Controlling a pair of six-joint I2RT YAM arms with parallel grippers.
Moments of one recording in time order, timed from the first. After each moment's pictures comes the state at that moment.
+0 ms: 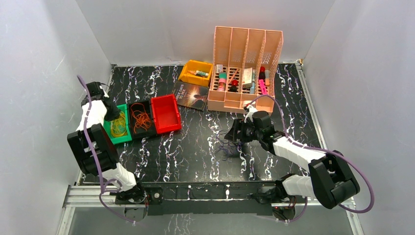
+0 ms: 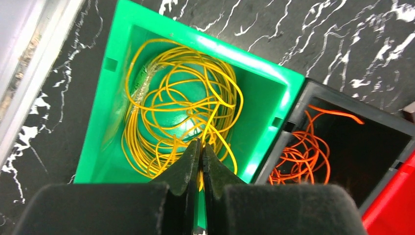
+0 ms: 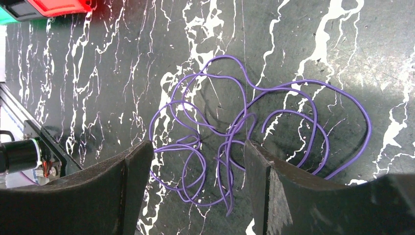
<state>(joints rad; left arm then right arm) 0.40 1.59 1.19 -0.61 -0.01 -0.25 0.49 1.23 0.49 0.08 -0.35 0.50</state>
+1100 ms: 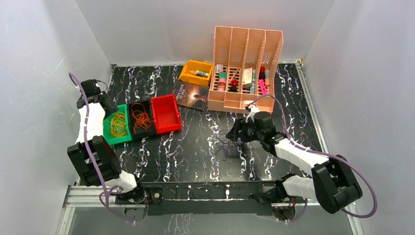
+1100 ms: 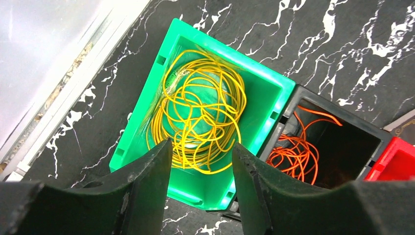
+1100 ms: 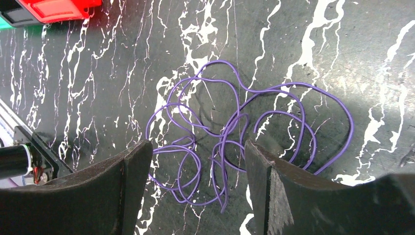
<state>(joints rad) 0.39 1.49 1.18 -0.63 -0.12 -0.29 0.49 1.20 0.48 0.08 -0.32 0.49</state>
